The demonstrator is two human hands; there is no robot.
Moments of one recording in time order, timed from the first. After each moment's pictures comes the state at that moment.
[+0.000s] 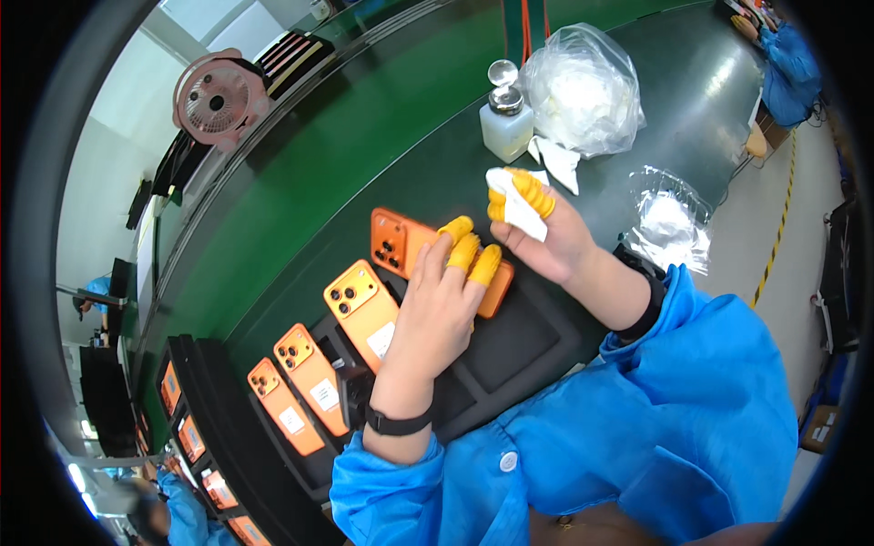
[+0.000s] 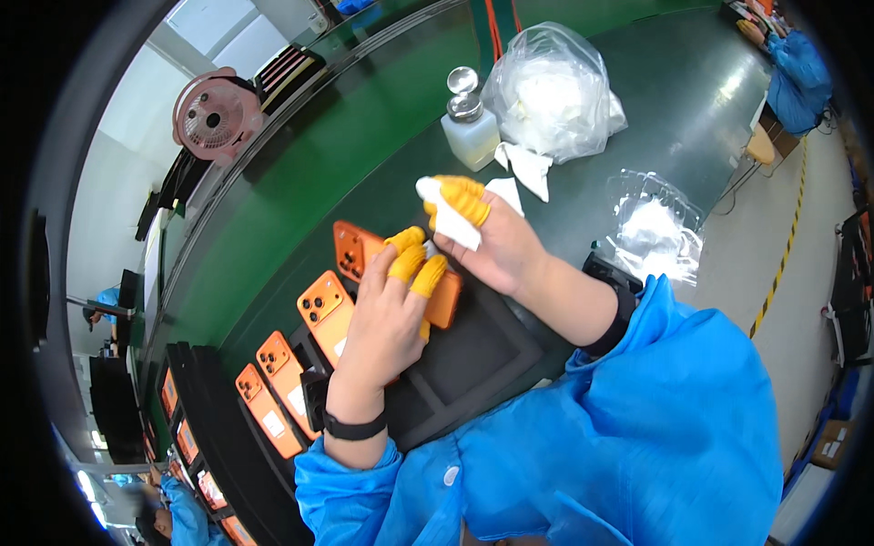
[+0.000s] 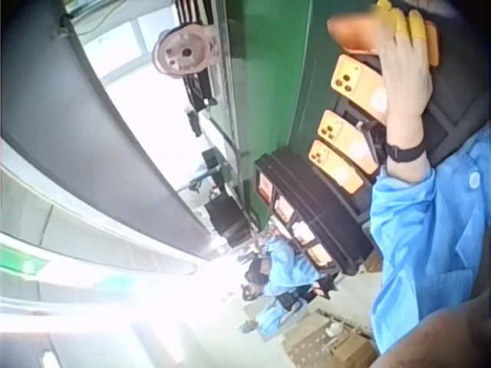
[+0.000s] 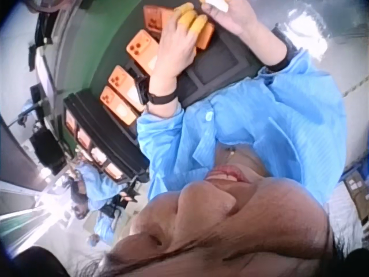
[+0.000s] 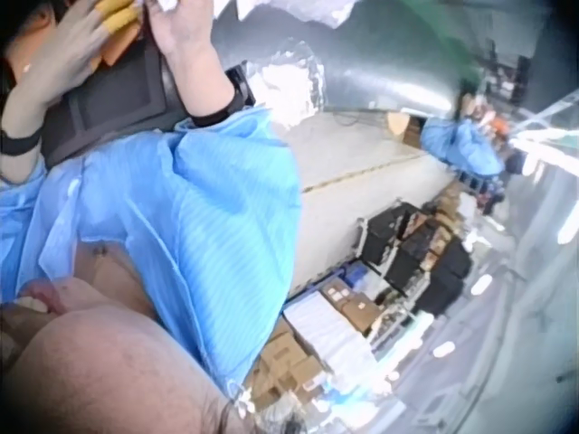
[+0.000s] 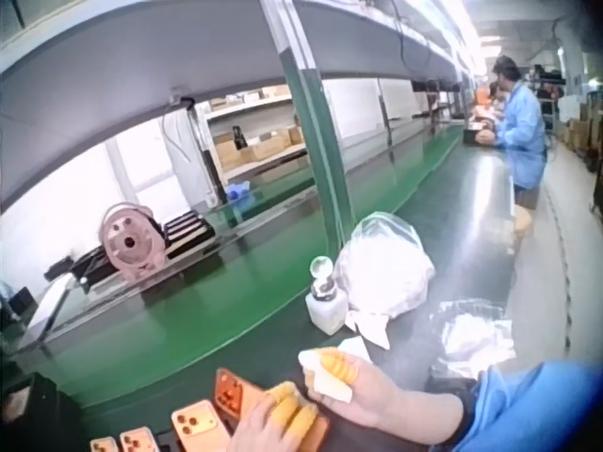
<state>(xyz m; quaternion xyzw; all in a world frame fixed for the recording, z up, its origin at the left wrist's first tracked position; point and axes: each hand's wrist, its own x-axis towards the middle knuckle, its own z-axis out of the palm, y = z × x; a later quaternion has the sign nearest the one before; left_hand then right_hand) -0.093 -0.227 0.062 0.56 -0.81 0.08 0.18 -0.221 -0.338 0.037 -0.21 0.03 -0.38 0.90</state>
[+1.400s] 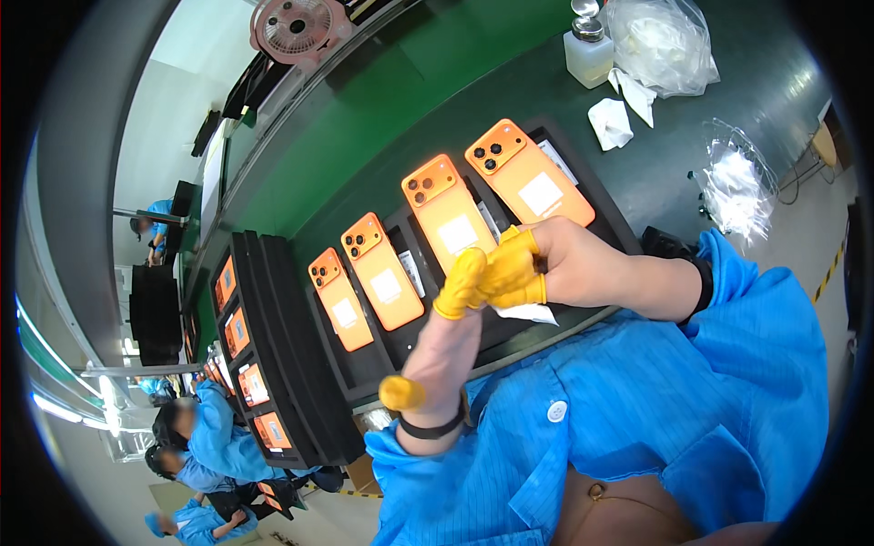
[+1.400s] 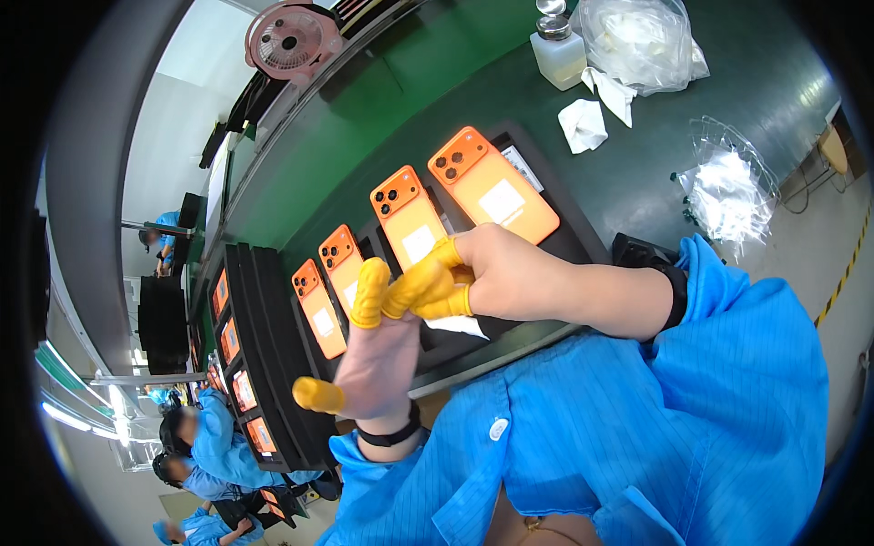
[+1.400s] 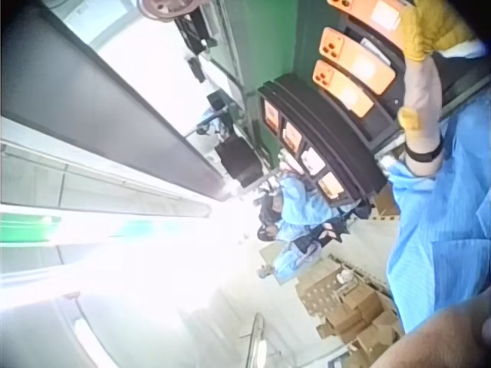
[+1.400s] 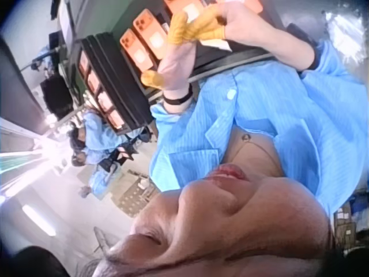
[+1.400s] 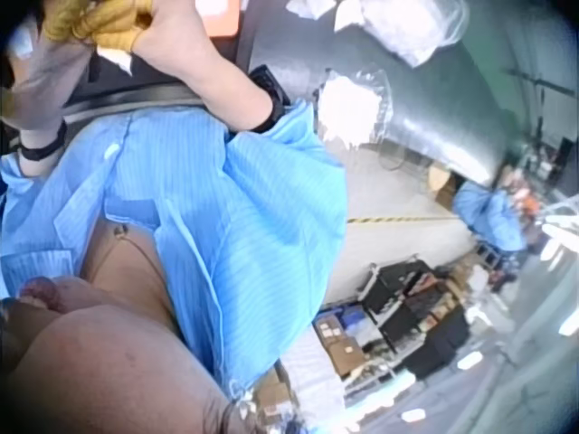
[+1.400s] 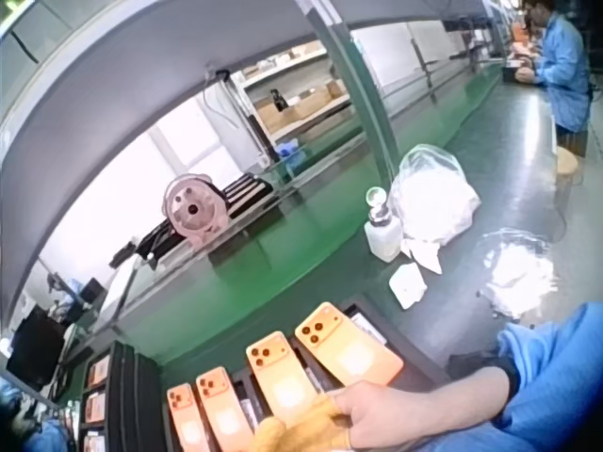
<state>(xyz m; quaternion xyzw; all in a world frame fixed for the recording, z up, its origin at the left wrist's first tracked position) -0.108 -0.098 0.087 0.32 -0.54 -0.44 0.64 -0.218 -0.237 0.073 -0.65 0.04 -0.13 0.75</state>
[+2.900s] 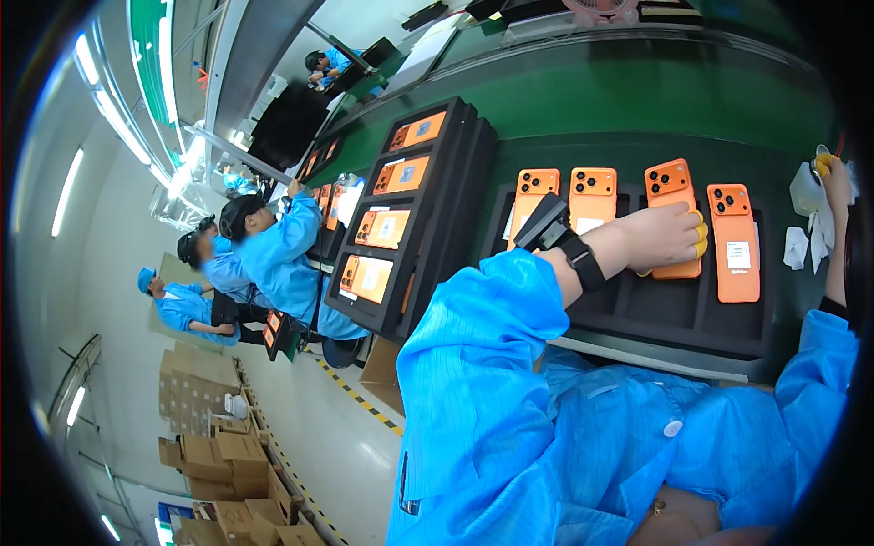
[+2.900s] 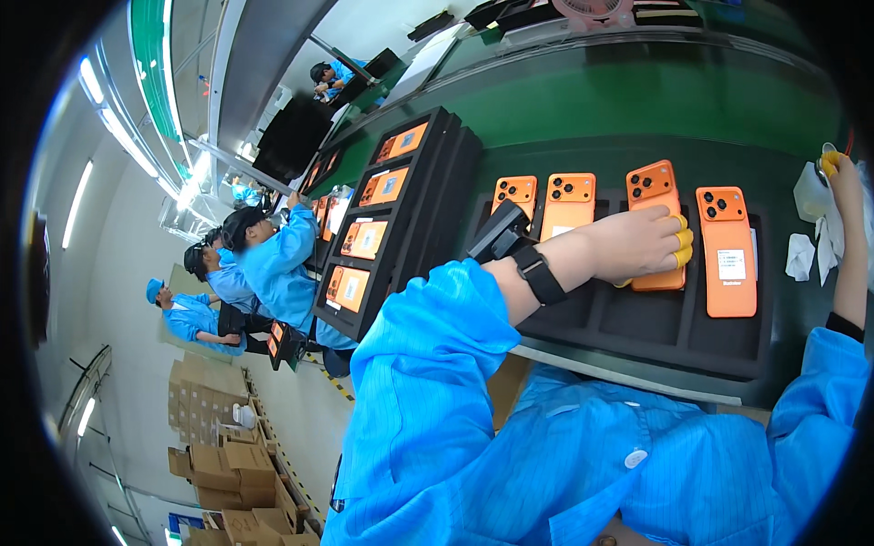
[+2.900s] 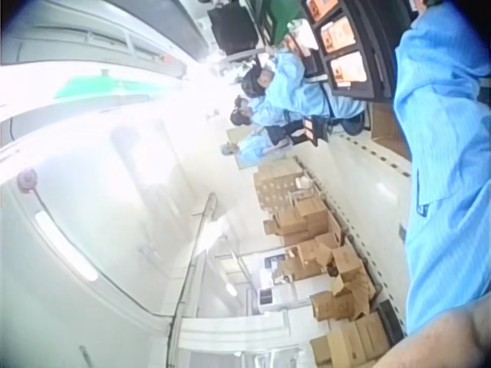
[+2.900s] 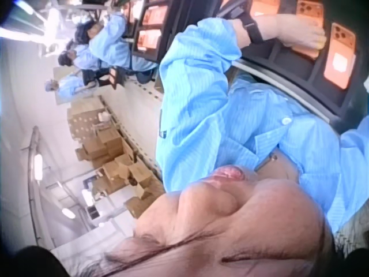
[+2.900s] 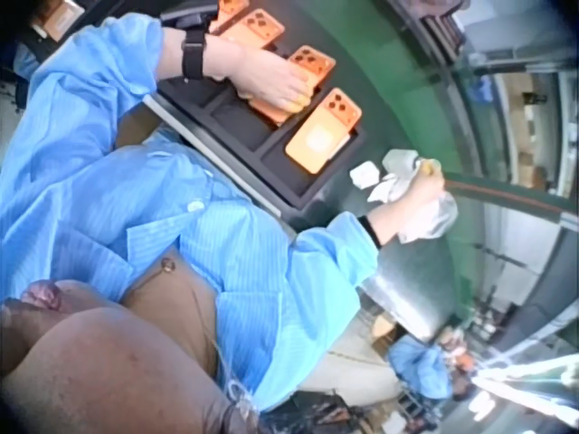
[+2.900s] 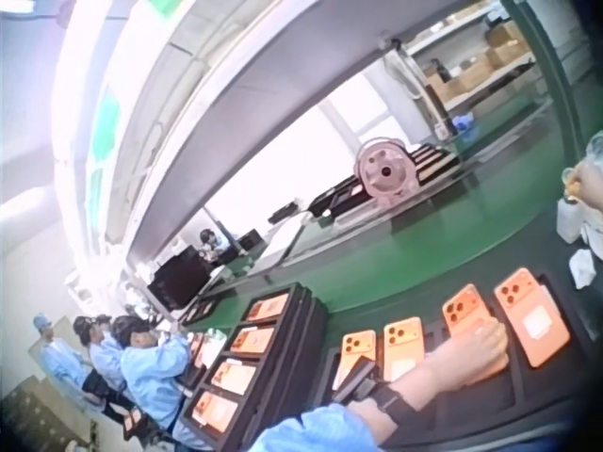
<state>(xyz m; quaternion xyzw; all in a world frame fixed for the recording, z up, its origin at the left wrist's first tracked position) -0.037 -0.141 0.080 0.50 -0.83 0.21 -0.13 -0.225 -0.641 -0.014 -0.88 0.35 -0.32 0.02</state>
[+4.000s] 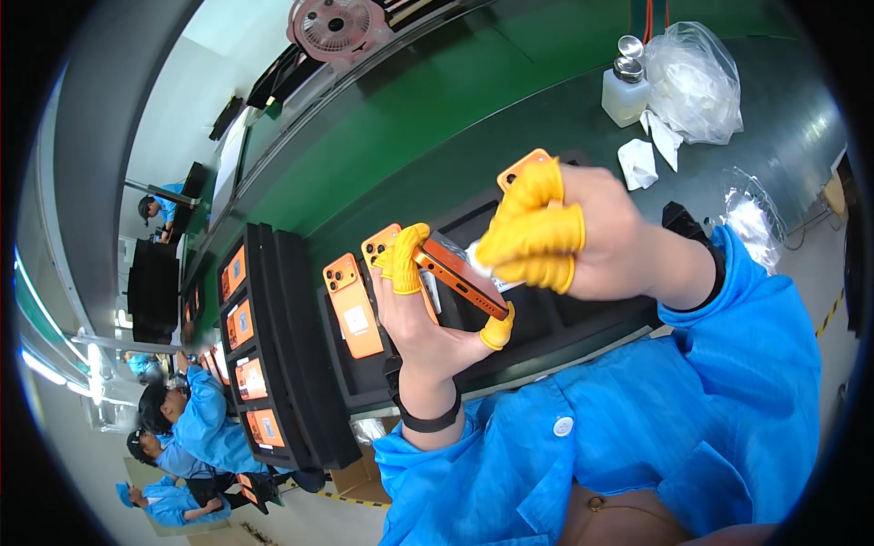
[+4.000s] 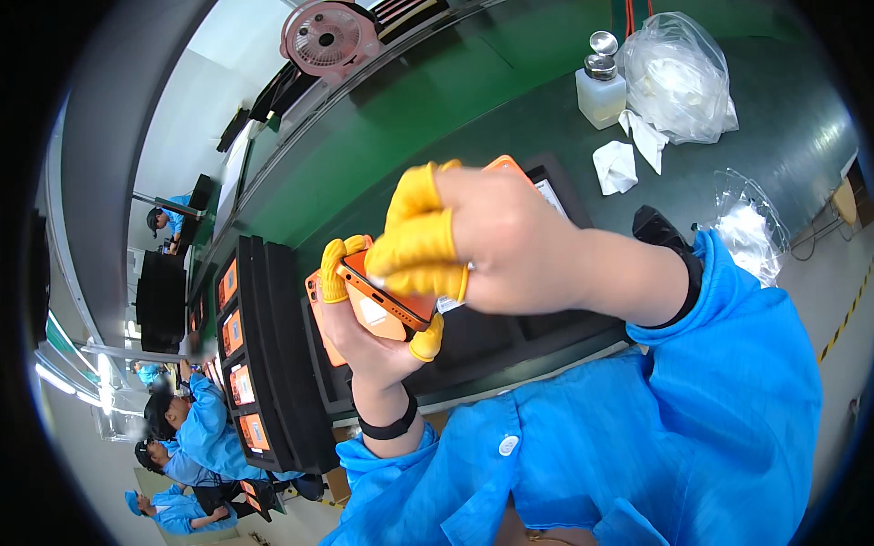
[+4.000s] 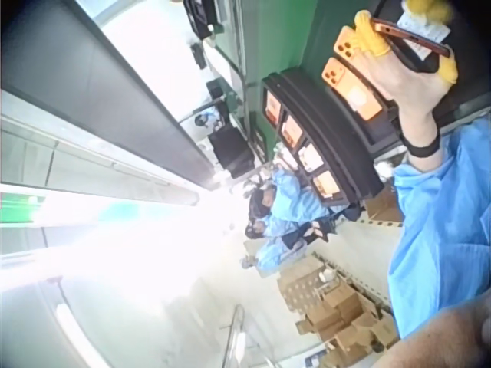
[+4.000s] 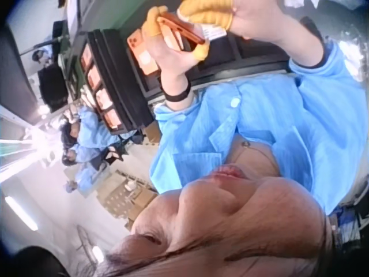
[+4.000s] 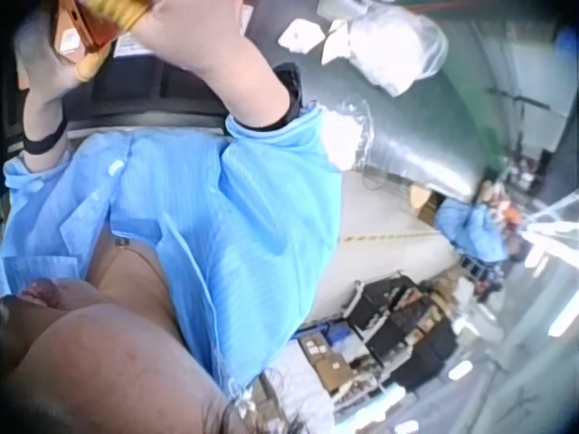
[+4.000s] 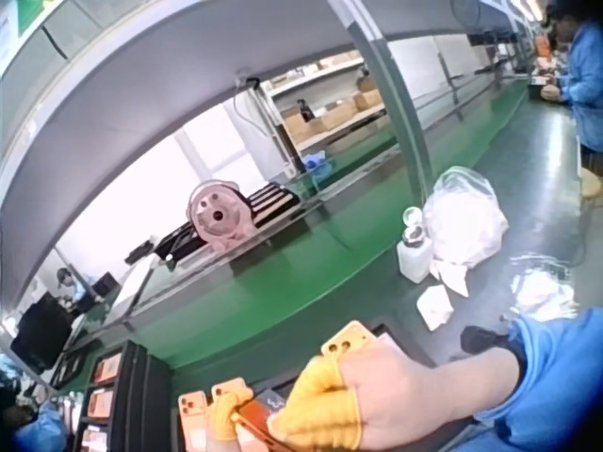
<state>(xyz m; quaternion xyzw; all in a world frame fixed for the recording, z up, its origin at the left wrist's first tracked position) -0.073 -0.121 0.091 0.65 -0.56 0.20 0.47 -0.188 -0.270 0.124 -0.80 -0.16 -0.46 0.33</state>
